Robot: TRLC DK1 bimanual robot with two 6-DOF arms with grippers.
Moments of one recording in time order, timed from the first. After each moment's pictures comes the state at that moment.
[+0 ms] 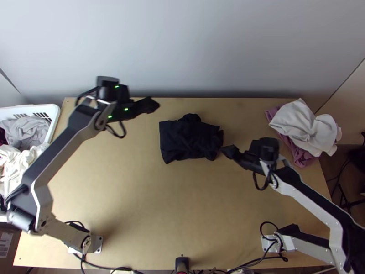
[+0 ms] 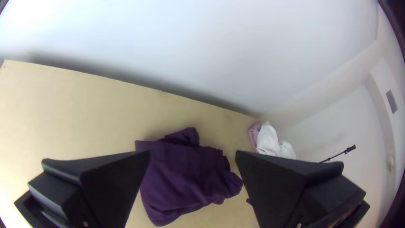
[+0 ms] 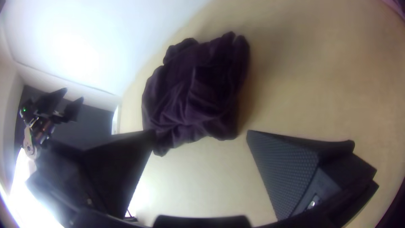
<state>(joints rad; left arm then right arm) -0.33 1.61 1.57 -0.52 0.31 -0.57 0.36 1.27 0.64 0.01 -0.33 0.86</state>
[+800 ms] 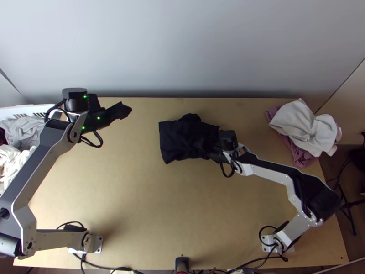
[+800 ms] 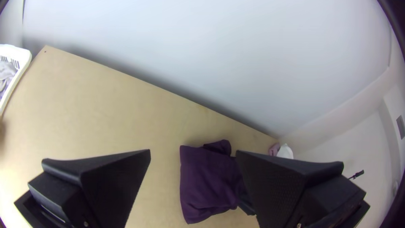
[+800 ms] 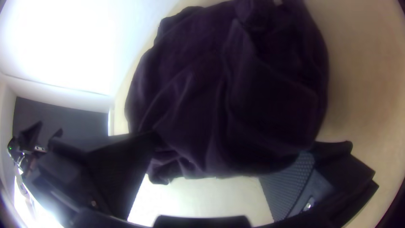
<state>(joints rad) -0.14 1.41 1.35 -0.51 0.28 -0.56 0.57 1.77 0.91 0.23 -0.20 1.05</state>
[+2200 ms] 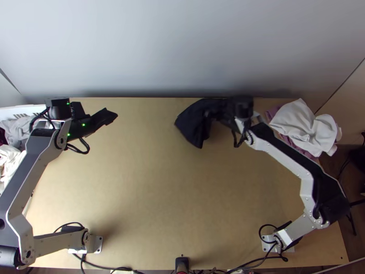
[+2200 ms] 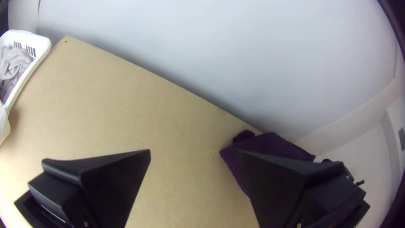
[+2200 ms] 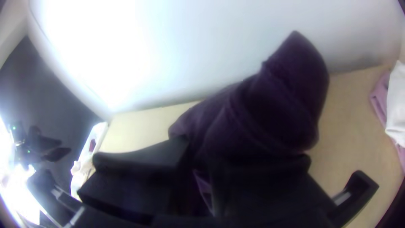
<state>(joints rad) -0.01 1.34 1.24 -0.52 0.34 -0.52 0.44 1.70 1.29 -0.03 -0.09 0.53</state>
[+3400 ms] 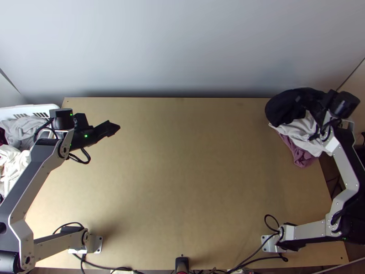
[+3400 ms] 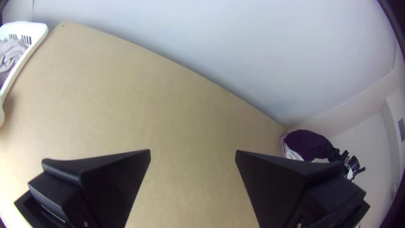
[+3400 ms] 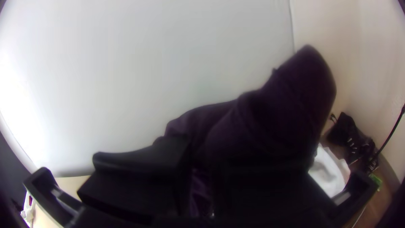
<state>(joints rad) 0.01 1.29 1.09 -0.48 0.40 -0.46 -0.29 1.53 1.22 0.03 -0.14 0.23</state>
